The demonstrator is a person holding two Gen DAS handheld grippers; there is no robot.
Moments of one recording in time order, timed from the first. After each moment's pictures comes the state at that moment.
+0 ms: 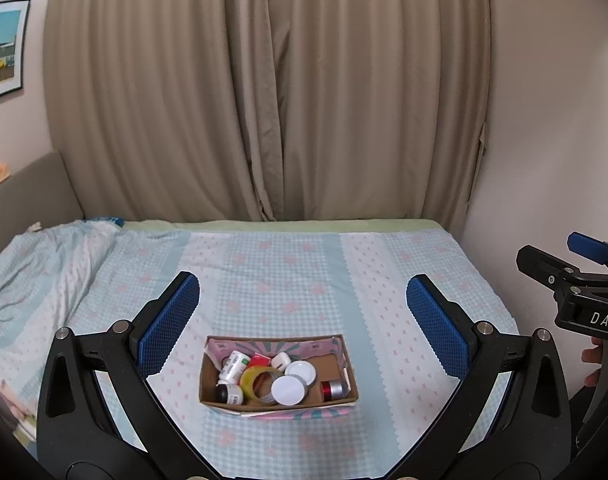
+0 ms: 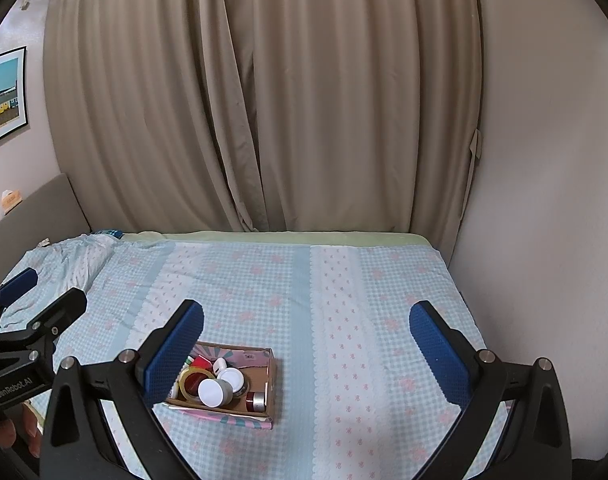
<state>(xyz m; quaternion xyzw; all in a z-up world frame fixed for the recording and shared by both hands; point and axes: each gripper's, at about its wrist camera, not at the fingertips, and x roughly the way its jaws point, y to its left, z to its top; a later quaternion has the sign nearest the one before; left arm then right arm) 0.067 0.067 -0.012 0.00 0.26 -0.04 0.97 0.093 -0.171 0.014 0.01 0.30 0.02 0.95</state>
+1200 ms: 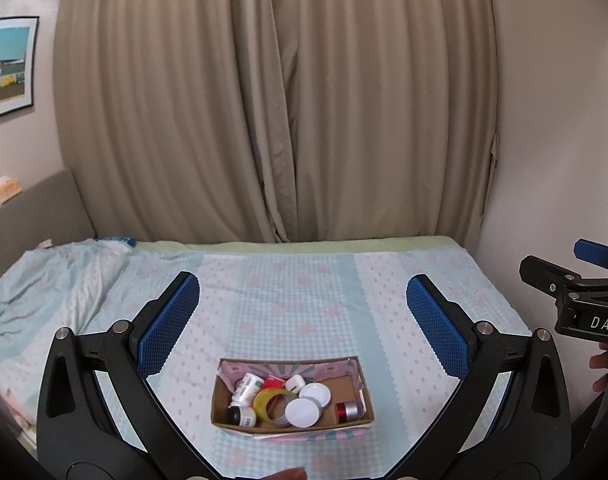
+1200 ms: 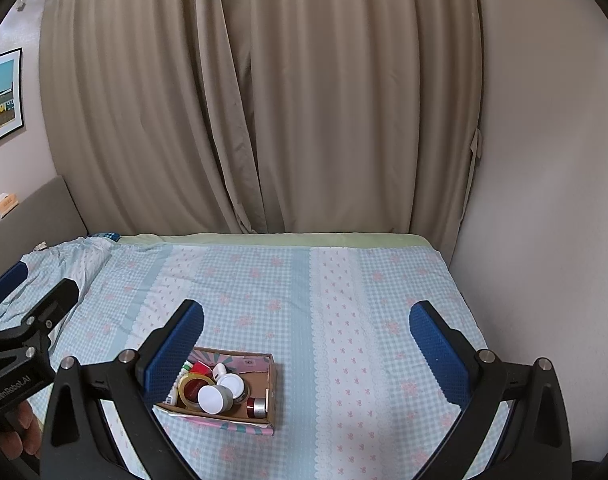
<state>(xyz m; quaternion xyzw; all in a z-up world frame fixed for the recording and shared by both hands) 0.079 0.059 -0.014 0.01 0.22 0.00 0.98 0.106 -0.167 0.009 0.01 0.30 0.01 0.95</state>
